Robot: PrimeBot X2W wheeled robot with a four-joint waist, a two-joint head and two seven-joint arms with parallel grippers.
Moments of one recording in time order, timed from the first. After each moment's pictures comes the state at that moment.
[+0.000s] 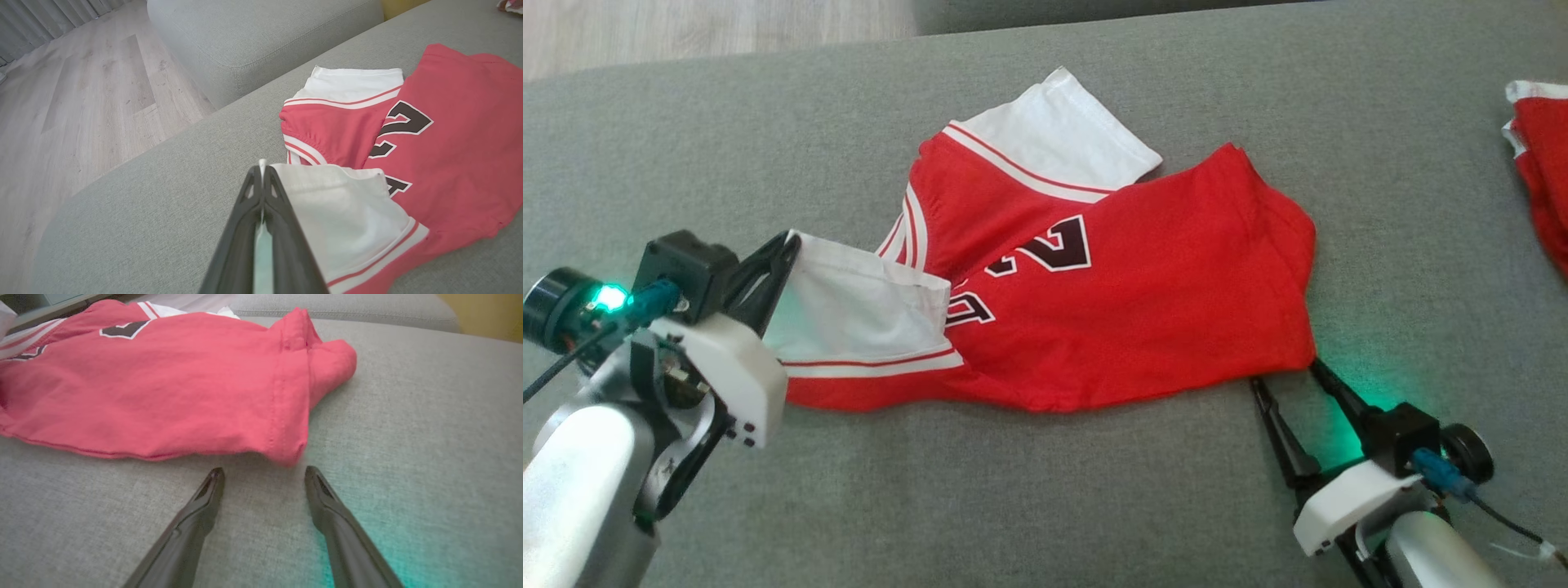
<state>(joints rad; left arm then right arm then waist) -0.33 0.59 -0.38 -0.13 -0.40 -0.06 0.51 -0.14 -0.23 0.32 0.49 0.18 0.12 -0.26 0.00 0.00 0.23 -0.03</state>
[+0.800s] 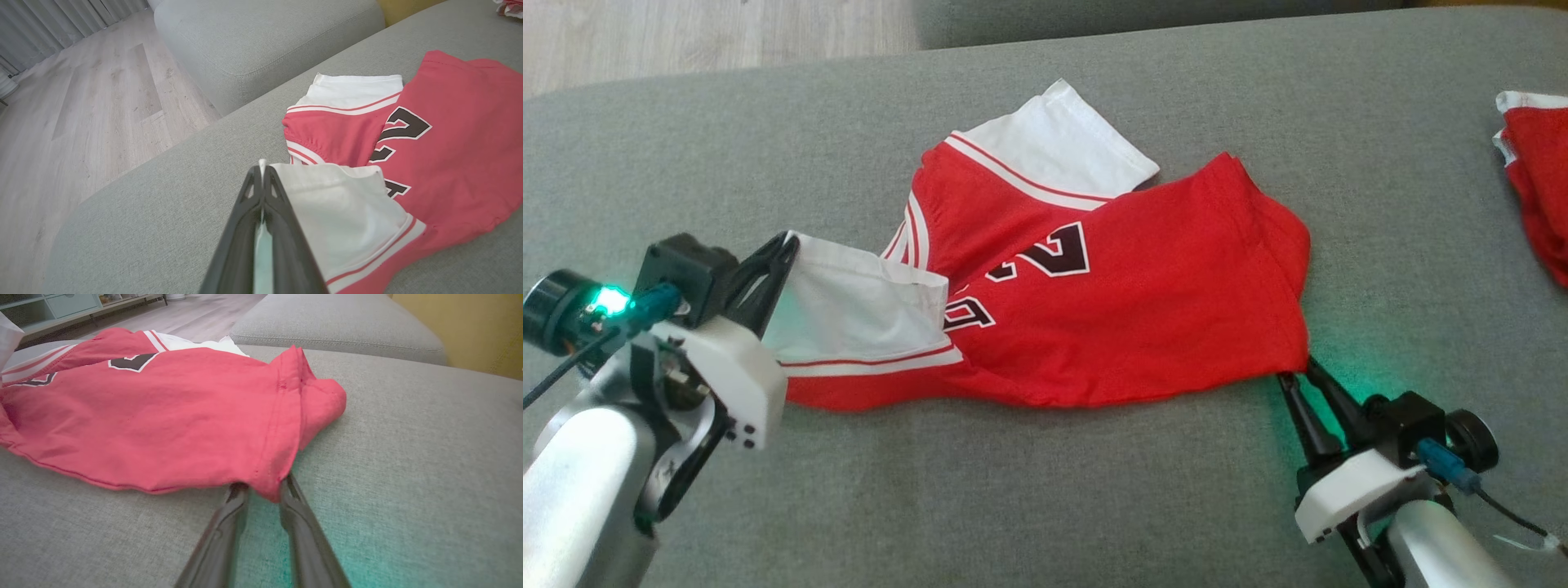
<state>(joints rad) -0.33 0.59 -0.39 -0.12 -0.40 -0.05 0.50 -0.15 -0.22 0.31 0.48 0.16 0.12 -0.26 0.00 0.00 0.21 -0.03</state>
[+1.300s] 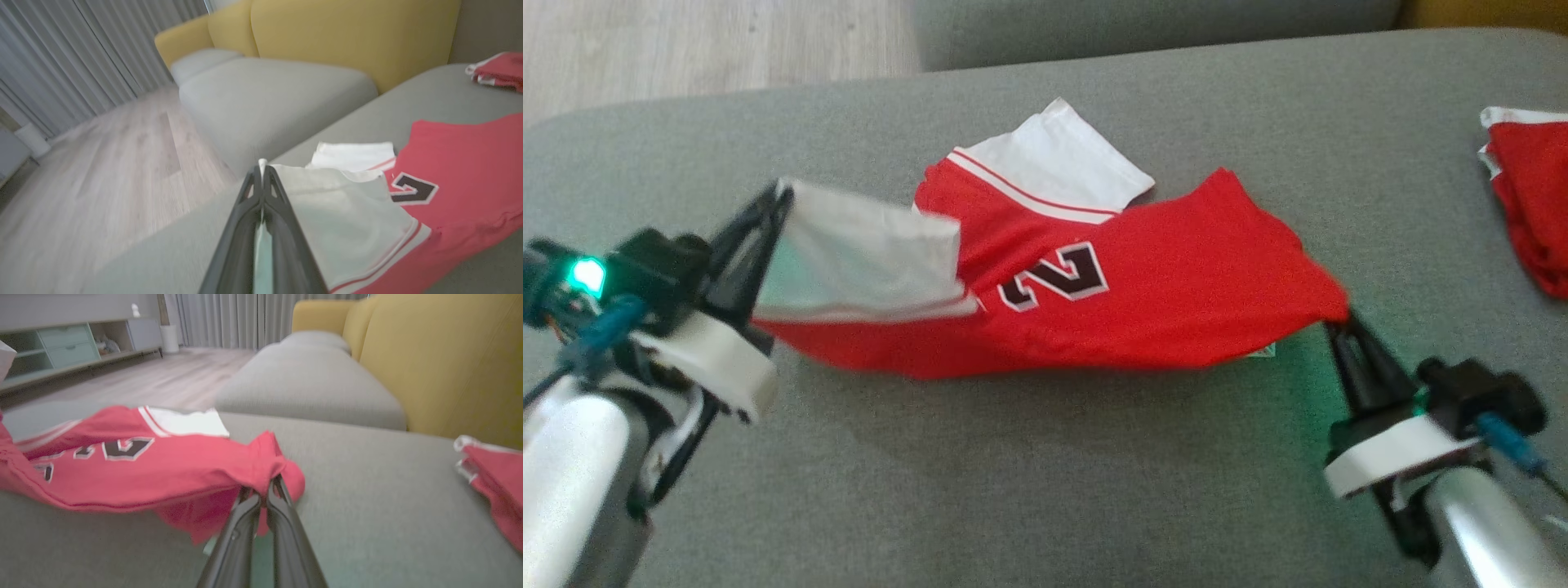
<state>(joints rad) -0.34 0.59 -0.37 -0.15 -0.36 -0.04 0.31 -0.15 -0.24 0.23 0.34 0.18 0.12 -0.26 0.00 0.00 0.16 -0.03</state>
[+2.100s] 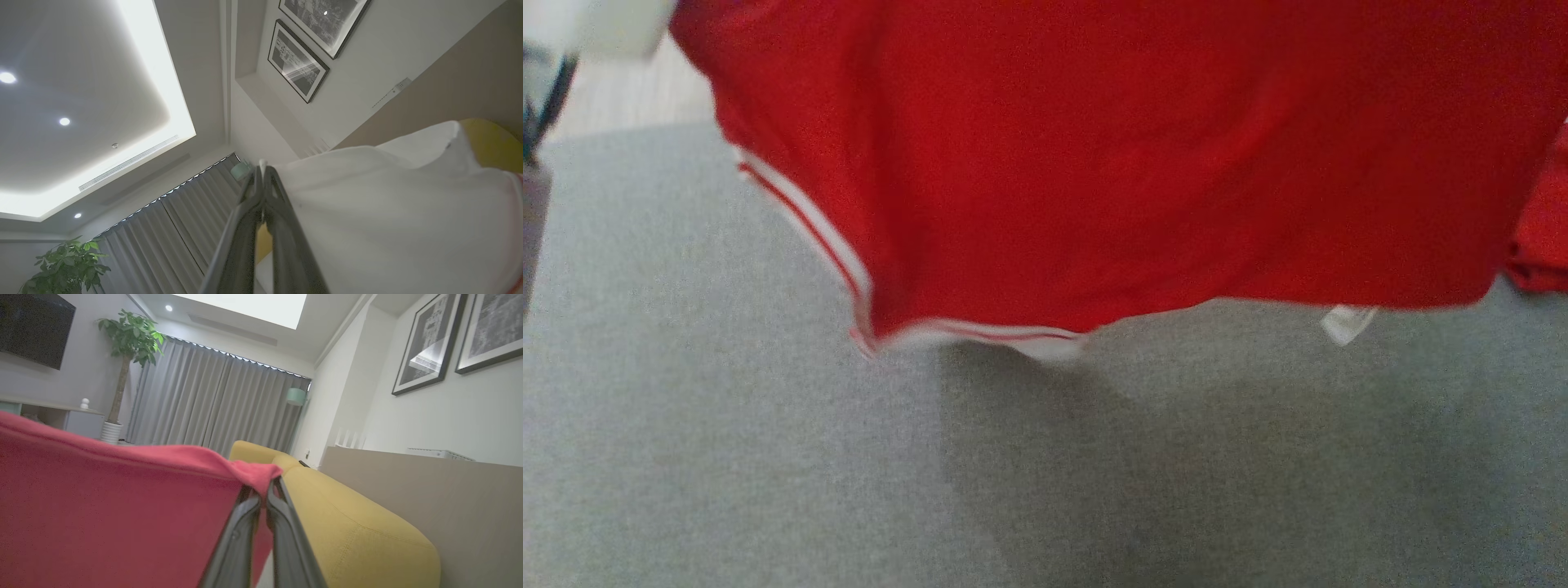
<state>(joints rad) -1.04 0.52 -0.40 0.03 -0.16 -0.09 -0.01 -0.62 -0.49 0.04 0.04 0.24 0.12 0.04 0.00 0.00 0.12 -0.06</state>
